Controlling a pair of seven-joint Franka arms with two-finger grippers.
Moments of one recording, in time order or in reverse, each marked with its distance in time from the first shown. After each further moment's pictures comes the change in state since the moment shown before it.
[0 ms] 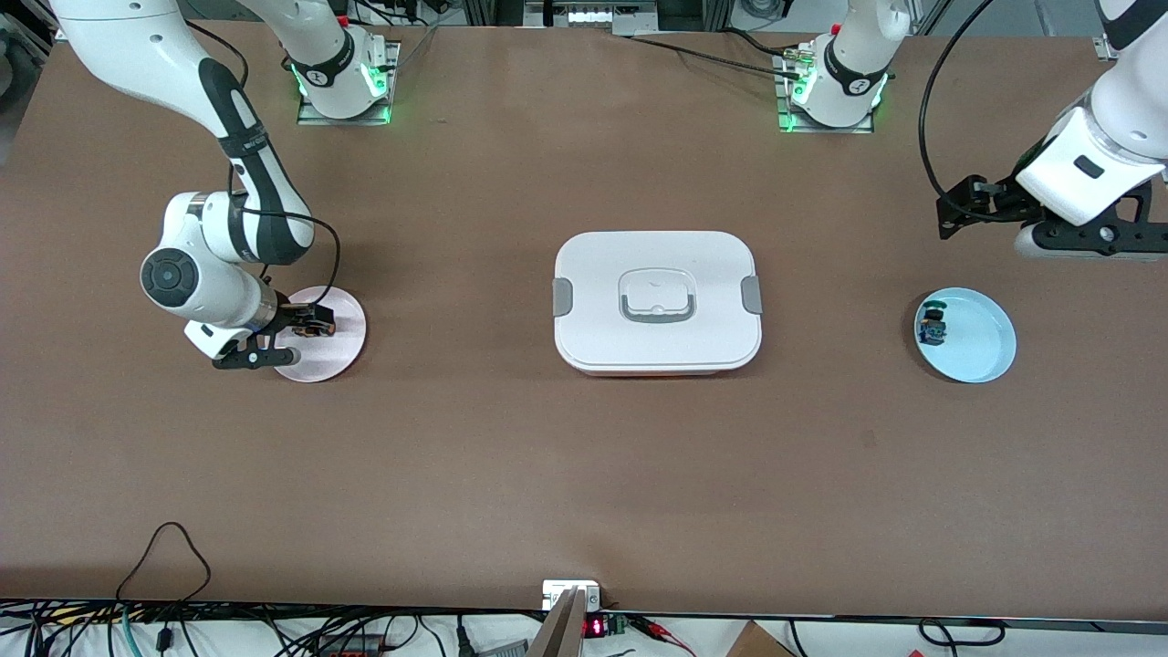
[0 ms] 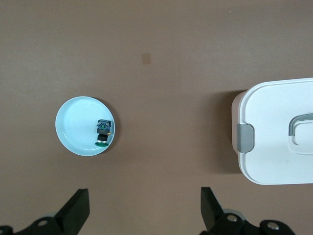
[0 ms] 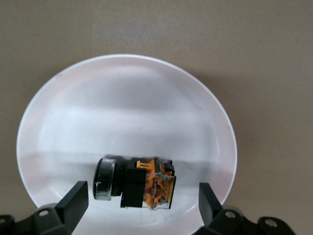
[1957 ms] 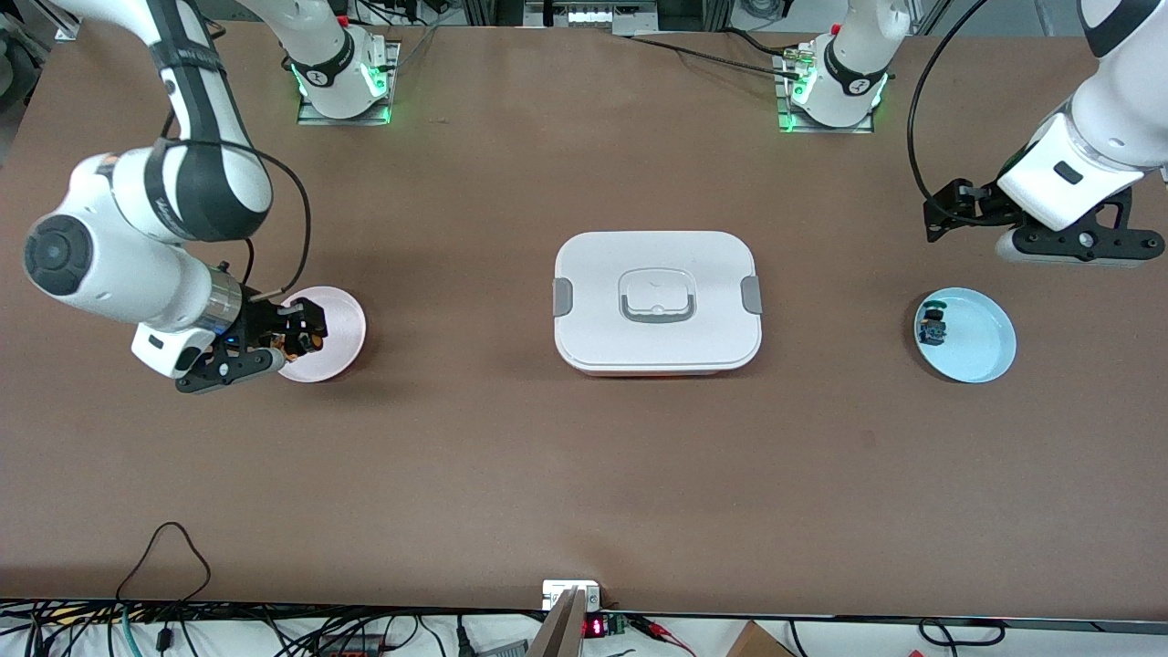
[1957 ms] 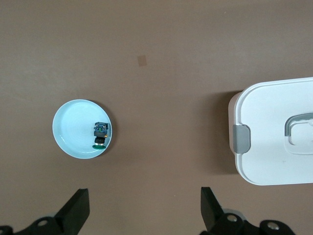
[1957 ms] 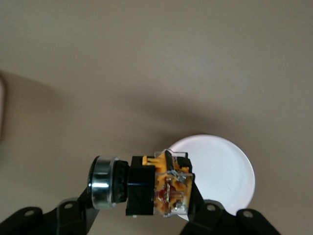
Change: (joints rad) left arm 0.006 0.011 -0.017 0.019 0.000 0.003 0.000; right arm 0.022 -0.111 0.092 0.446 0.172 -0.435 -0.195
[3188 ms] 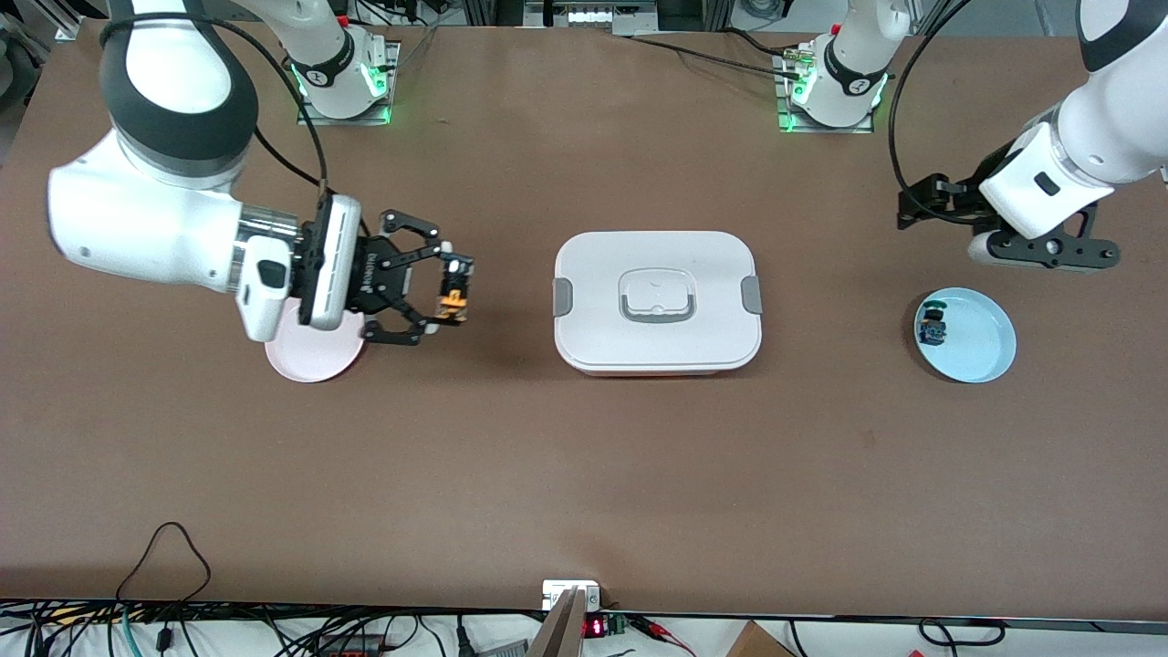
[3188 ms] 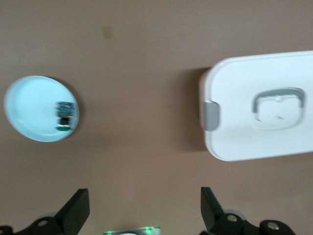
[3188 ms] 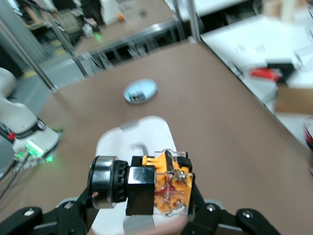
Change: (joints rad) left arm 0.001 0.038 -0.002 0.014 -0.179 -0.100 0.000; right arm 0.143 -0.002 0.026 0.078 0.951 0.017 -1.192
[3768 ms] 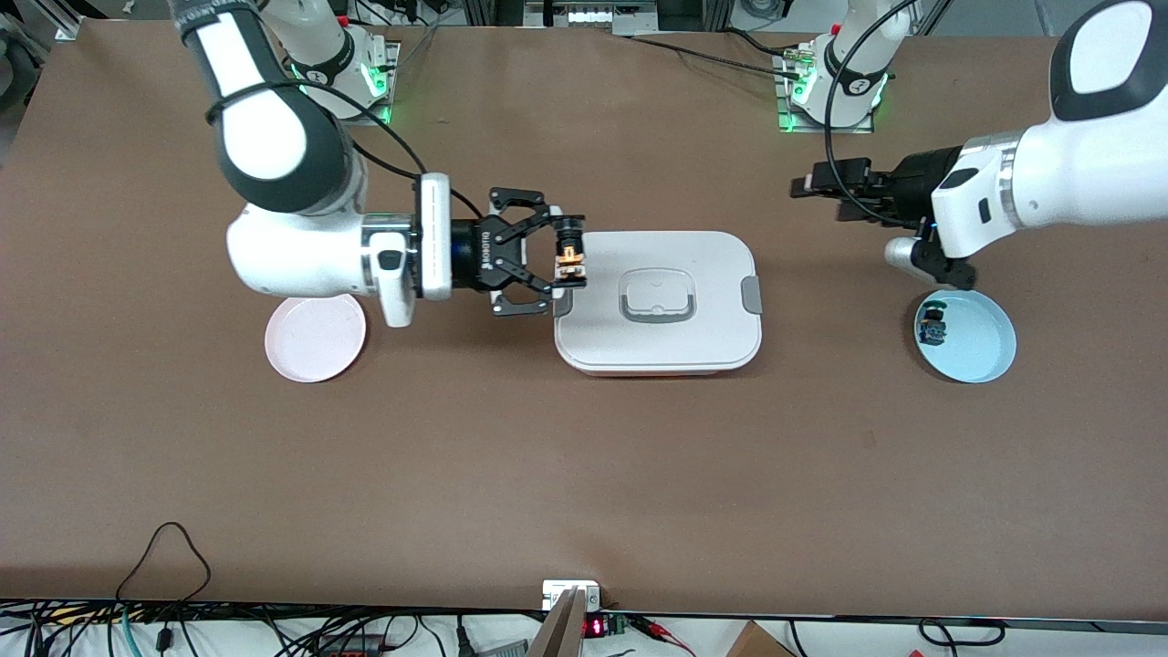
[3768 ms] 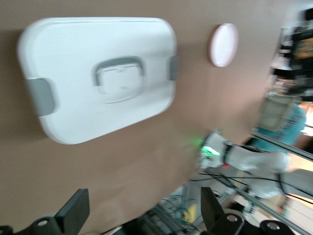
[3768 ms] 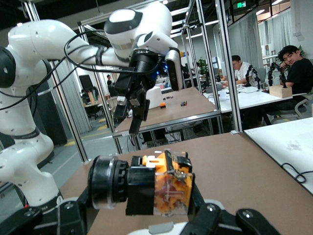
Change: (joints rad) left arm 0.005 0.091 0.000 -0.044 -0.647 -0.009 0.122; right arm 0.157 0.100 0.001 -0.015 0.496 0.017 -0.318
